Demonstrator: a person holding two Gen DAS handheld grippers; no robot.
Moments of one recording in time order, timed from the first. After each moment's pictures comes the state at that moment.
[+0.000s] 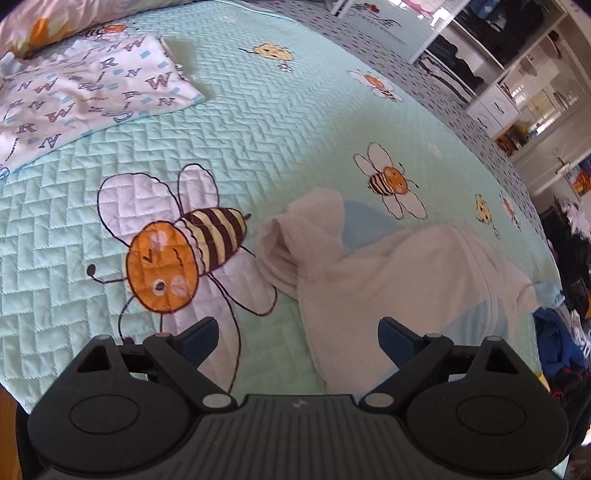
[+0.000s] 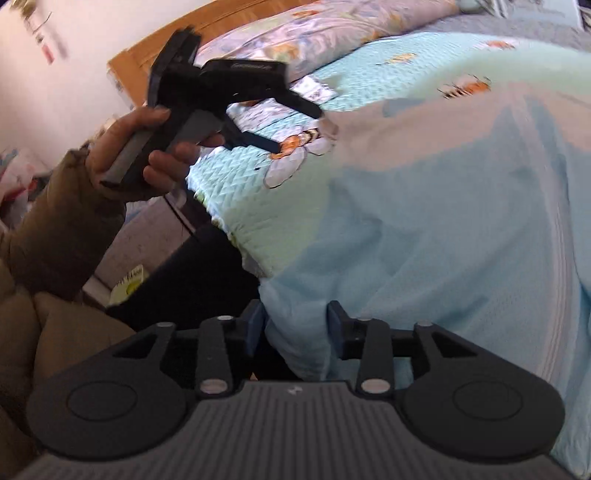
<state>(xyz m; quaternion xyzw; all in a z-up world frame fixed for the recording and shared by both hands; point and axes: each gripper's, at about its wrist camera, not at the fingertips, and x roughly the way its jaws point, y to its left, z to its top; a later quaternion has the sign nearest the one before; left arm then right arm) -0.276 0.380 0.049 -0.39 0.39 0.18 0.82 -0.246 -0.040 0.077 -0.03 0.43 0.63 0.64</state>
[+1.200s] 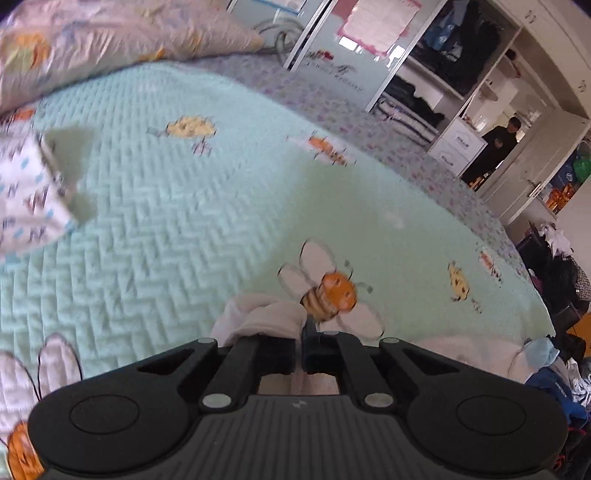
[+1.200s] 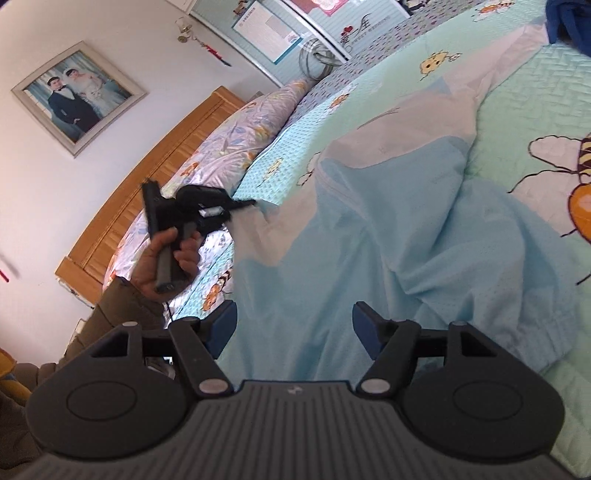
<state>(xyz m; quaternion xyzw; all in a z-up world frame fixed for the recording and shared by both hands) -0.110 0.387 0.093 -0.28 0.28 0.17 0.90 -0.246 -0.053 0.094 0.22 0.41 0.46 0.75</state>
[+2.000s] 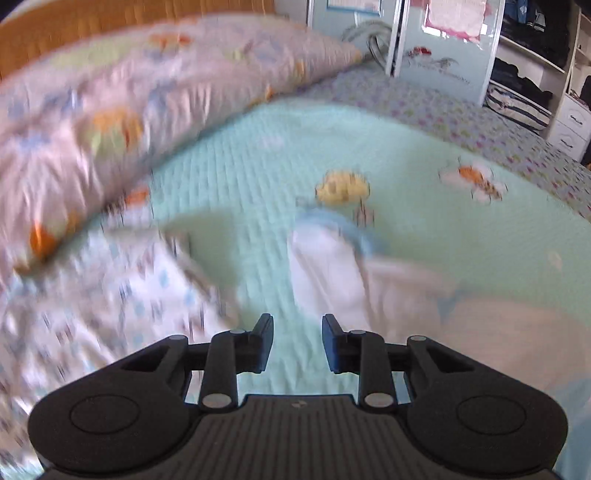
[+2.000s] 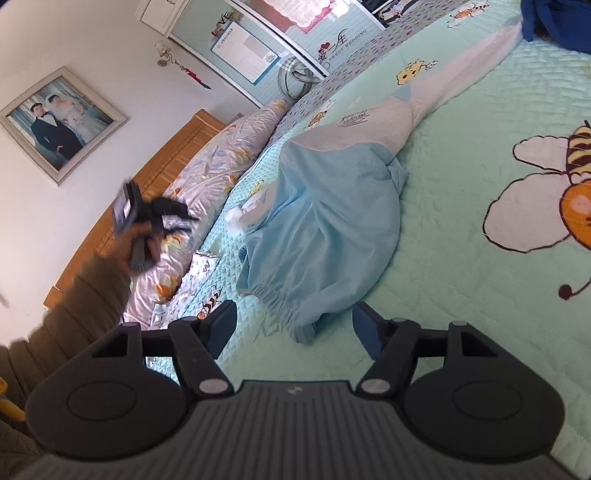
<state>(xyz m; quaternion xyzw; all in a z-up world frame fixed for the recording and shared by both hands) -0.125 0.491 0.081 -0.22 0.39 0.32 0.84 -0.209 0.034 0.074 0.25 0.40 0.43 0.77</state>
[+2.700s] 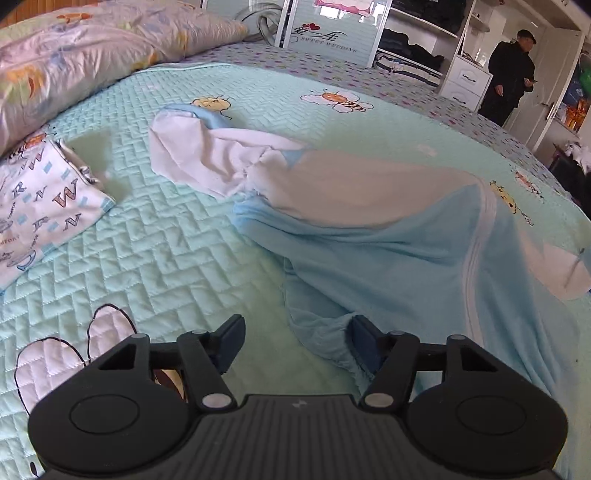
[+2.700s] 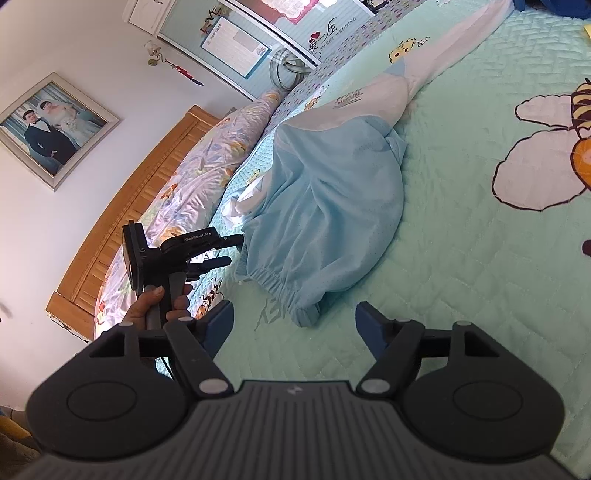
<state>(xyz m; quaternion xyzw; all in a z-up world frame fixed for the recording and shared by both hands) -0.159 0.375 0.025 -0.20 0.38 0.18 0.88 -0.189 0.041 0.030 0.27 0.42 0.43 0.75</state>
